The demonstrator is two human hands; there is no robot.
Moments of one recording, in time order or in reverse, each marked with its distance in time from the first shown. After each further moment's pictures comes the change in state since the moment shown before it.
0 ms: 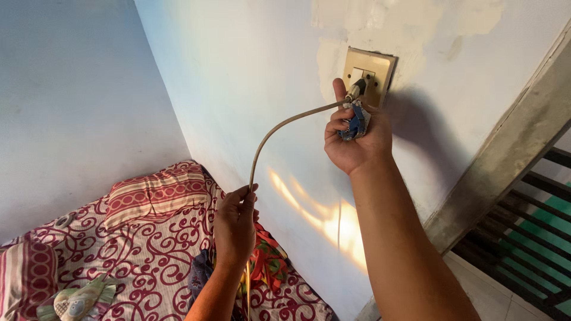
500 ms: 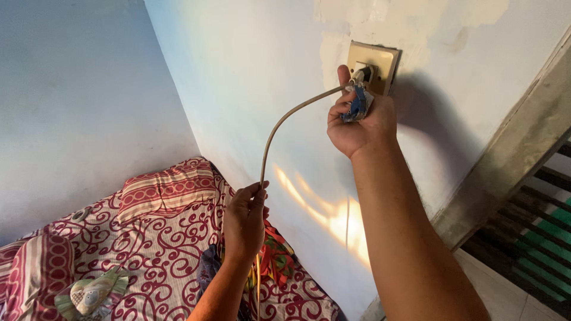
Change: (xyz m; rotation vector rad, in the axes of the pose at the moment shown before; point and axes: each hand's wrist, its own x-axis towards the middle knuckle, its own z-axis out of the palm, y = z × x) left_hand -0.006 0.005 0.010 0.002 -0.012 -0.035; right_hand 0.013 -0.007 0.011 -0.022 0.067 -0.043
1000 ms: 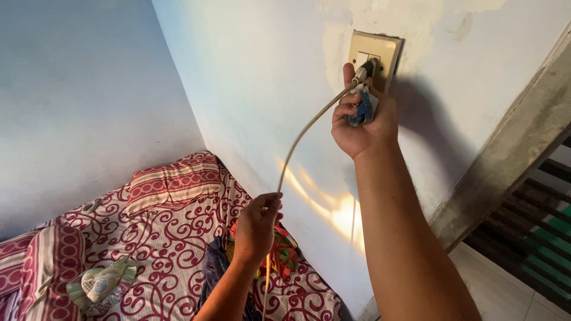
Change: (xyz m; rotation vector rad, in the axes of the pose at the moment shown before) left_hand -0.013 -0.036 0.010 -0.017 -0.174 -0.091; right_hand 0.001 -0.003 -0.021 0.043 -0.078 0.032
